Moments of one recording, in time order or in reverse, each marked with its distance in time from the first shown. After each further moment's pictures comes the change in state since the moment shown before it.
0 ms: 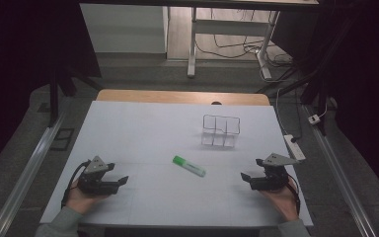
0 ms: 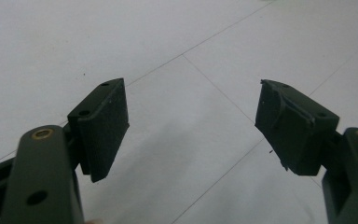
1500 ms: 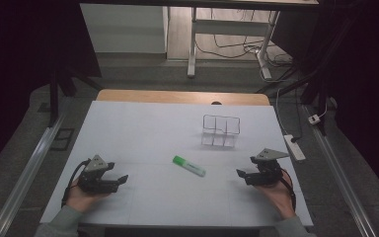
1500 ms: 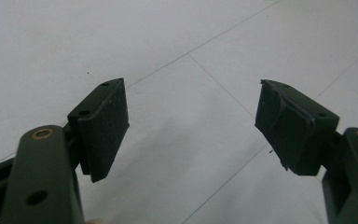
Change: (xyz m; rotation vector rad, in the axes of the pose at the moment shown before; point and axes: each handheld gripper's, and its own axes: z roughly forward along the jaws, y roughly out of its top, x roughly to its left) left arm 0.004 0.001 0.003 0.006 -0.003 -0.013; right arm 0.004 0.018 0.015 0.076 -0.018 -0.023
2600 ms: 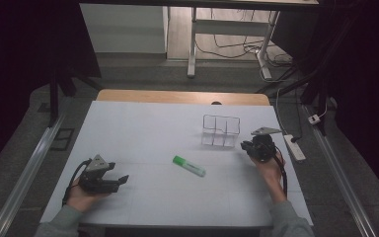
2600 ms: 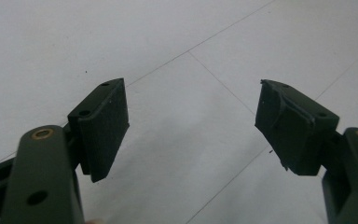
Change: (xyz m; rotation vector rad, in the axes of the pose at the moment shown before) left arm 0.001 0.000 0.003 0.011 0.000 0.010; right arm -0.045 0.042 0.043 0.032 -0.105 0.102
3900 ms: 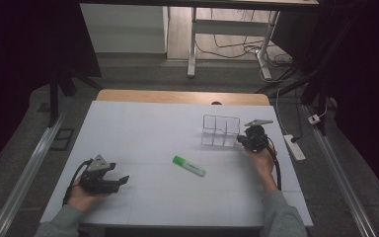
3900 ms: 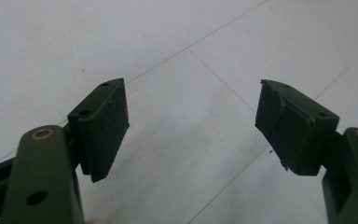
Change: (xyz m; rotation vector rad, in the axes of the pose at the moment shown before) left arm 0.000 0.000 0.003 0.010 -0.005 0.007; right arm -0.010 0.019 0.037 0.032 -0.009 0.037
